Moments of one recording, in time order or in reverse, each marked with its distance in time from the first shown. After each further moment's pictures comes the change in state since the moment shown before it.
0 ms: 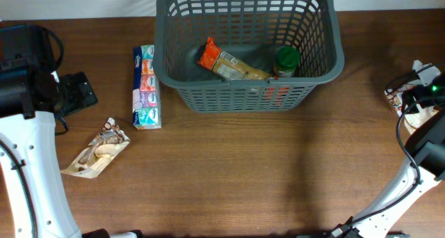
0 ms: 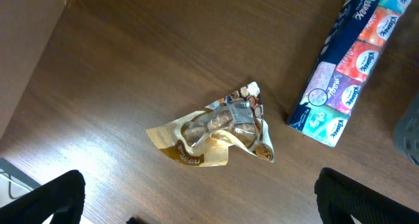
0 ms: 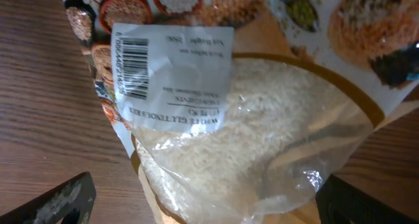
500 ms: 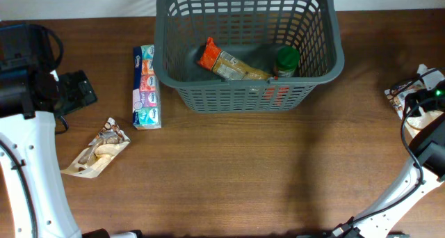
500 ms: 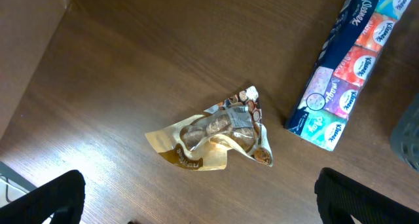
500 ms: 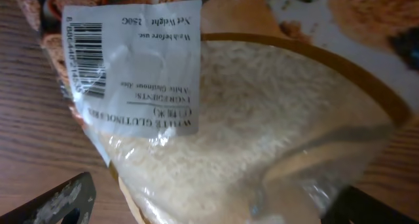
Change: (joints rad) left arm 0.000 0.000 0.000 0.015 0.000 0.000; right arm -0.035 0.034 0.000 0.020 -0.033 0.000
